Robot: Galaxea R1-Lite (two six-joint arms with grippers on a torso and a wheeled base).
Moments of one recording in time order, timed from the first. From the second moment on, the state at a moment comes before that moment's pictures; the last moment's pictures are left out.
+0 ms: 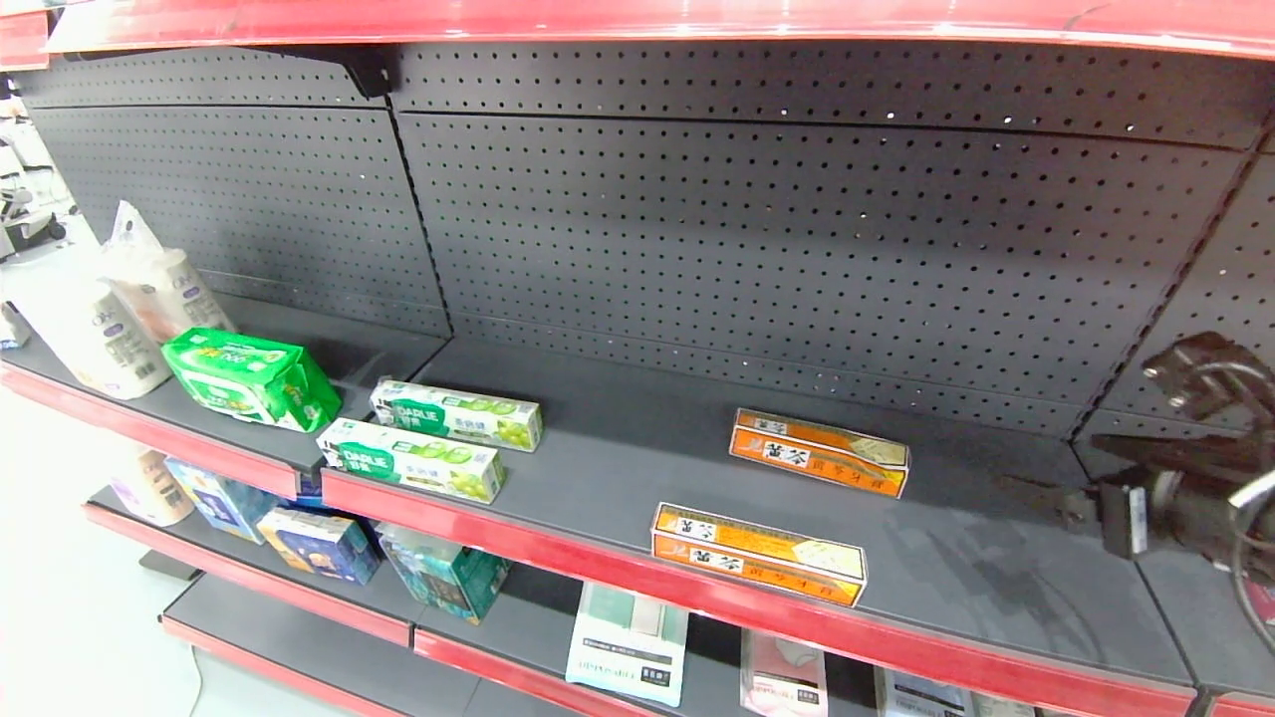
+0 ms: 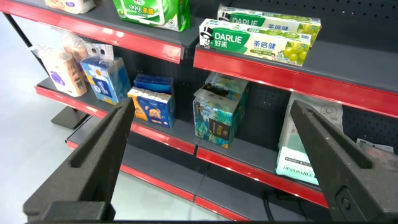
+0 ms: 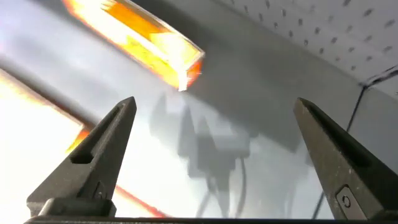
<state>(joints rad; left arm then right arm) 0.10 0.10 0.00 -0.01 0.02 -0.01 0.04 1.28 -0.48 -0.35 0.14 -0.21</state>
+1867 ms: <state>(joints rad) 0.10 0.10 0.00 -0.01 0.01 0.01 0.00 0.00 0.00 0.00 -0.01 0.00</state>
